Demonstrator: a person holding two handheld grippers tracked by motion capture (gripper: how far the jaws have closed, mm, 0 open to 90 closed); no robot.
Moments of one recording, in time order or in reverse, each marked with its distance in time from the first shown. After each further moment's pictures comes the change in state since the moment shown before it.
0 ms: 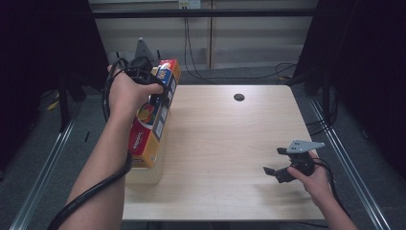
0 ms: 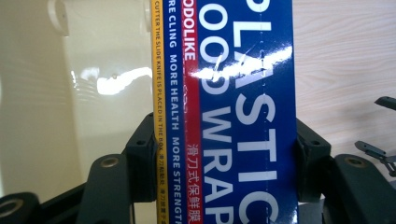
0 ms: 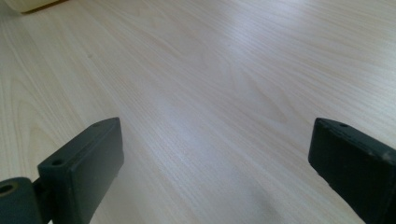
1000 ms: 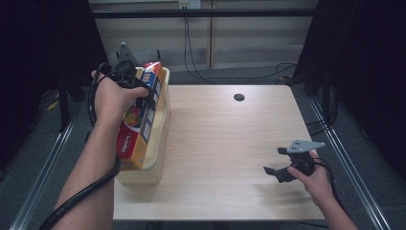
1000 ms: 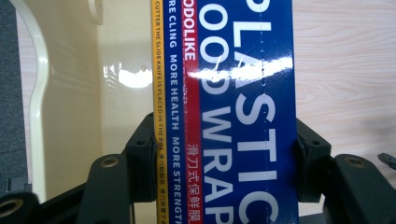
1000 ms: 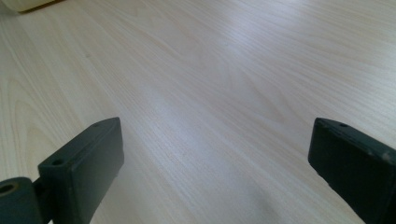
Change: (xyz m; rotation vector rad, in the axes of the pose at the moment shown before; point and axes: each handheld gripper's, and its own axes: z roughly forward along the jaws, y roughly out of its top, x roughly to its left) left arm 0.035 -0.009 -0.001 -0.010 0.036 -0.072; right arm 0.000 0.000 -0.001 0.002 -0.011 0.002
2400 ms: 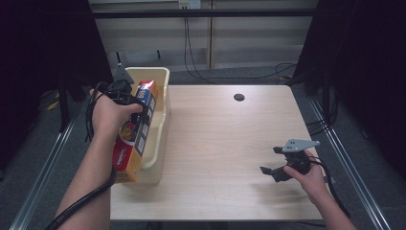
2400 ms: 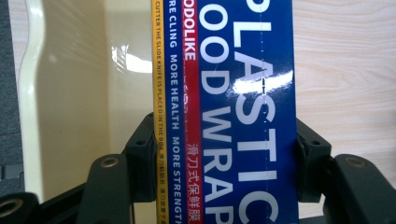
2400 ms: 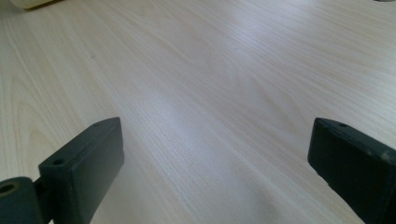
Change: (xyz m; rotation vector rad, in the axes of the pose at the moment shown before) left arm 0.031 -0.017 0.040 0.058 0.003 -0.049; right arm 0.003 0.006 0.009 0.007 0.027 -0.021
